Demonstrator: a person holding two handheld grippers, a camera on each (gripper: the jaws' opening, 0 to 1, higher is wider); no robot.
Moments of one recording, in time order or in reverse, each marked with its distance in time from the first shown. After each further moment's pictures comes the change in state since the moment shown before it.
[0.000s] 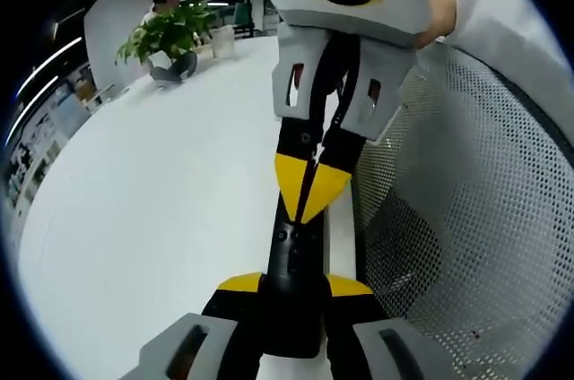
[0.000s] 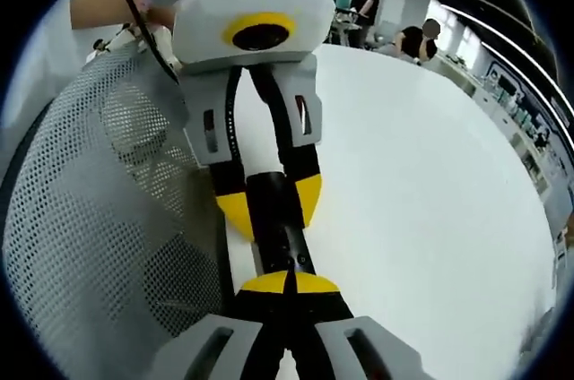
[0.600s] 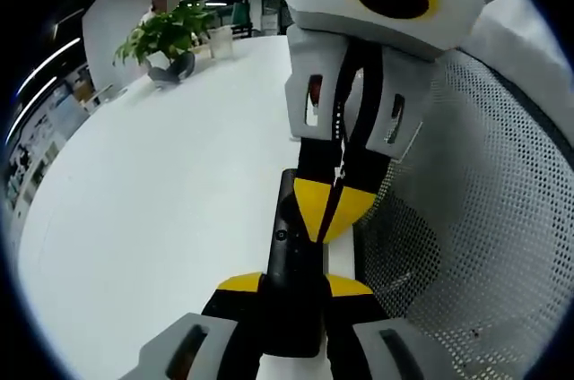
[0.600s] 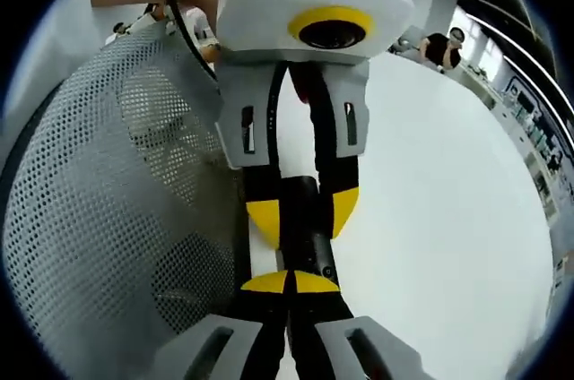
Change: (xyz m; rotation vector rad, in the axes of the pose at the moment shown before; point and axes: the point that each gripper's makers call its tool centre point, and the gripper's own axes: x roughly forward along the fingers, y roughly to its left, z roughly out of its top) left arm 0.000 -0.001 0.000 0.006 0.001 -0.009; right arm 0.008 0.007 -0.002 -0.129 0.080 0.005
